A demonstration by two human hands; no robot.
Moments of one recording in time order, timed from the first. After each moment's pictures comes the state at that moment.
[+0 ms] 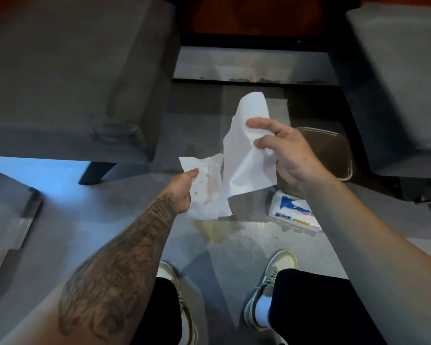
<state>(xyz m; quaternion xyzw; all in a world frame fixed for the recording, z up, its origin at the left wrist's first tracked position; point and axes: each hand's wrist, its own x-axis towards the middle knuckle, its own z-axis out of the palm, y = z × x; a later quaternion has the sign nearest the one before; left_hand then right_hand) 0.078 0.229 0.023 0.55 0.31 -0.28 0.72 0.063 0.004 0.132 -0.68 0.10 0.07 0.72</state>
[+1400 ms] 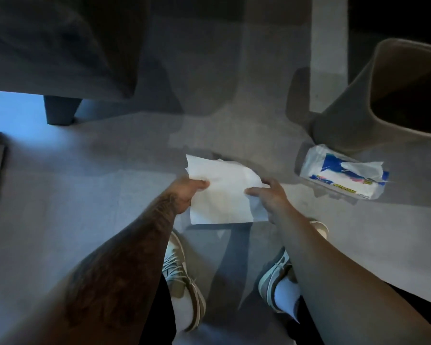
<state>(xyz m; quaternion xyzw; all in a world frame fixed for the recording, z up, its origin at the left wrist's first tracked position) 0.062 0.272 -0.202 0.61 0.32 -0.39 0.61 0.028 0.046 -0.206 -0.67 0.43 0.26 0.55</state>
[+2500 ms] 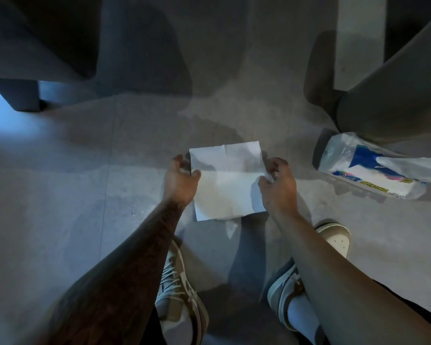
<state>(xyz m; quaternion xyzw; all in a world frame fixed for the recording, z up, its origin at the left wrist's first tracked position) 0.078 0.273 -0.277 0.79 0.32 -0.22 0.48 0.039 0.051 -0.271 -0.82 0.33 0.14 0.44</state>
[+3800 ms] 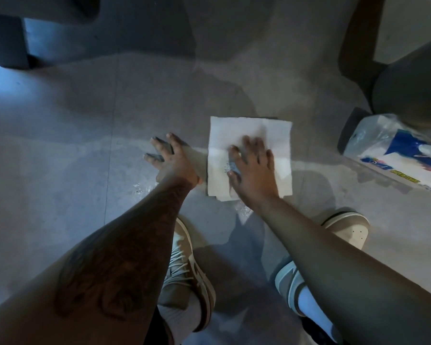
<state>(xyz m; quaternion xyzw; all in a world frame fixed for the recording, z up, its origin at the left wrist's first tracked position) 0.073 0.306 -0.303 0.88 0.23 -0.40 0.13 0.031 0.111 -0.328 -0.96 -0.08 0.23 0.12</state>
